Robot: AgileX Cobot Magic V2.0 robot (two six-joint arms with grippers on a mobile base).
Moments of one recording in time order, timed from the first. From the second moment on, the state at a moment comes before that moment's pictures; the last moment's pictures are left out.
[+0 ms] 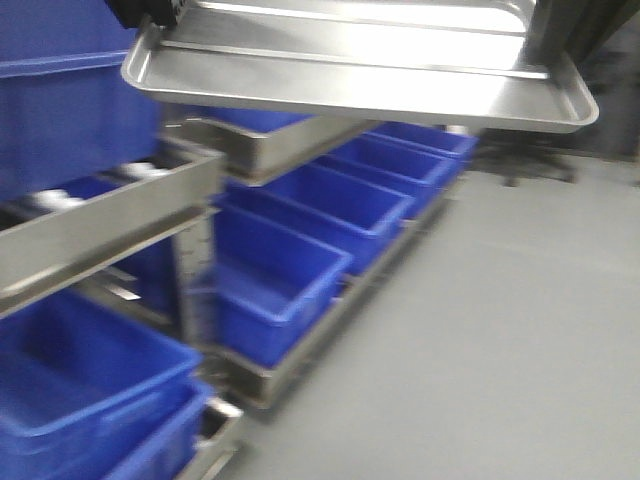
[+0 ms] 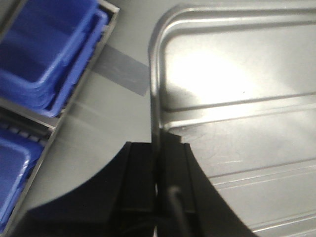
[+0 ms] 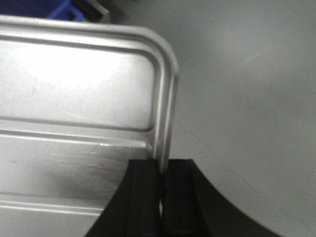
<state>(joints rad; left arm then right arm) -0.81 1.51 -1.52 0.25 1.16 -0.70 0.45 1.38 -1.26 -0.13 0.96 0.44</state>
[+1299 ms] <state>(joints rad) -0.81 1.51 -1.52 0.25 1.16 -0.70 0.45 1.38 -1.26 -0.13 0.96 0.44</state>
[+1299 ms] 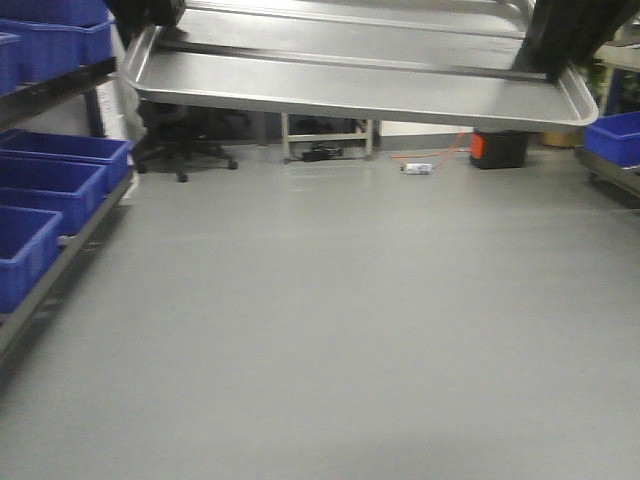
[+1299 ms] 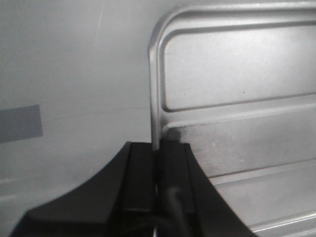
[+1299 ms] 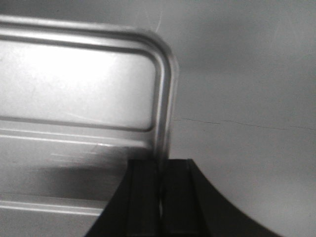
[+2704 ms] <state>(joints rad) -0.81 1.51 -1.52 0.25 1.16 -0.70 0.45 1.38 -1.26 -0.13 0.96 0.44</state>
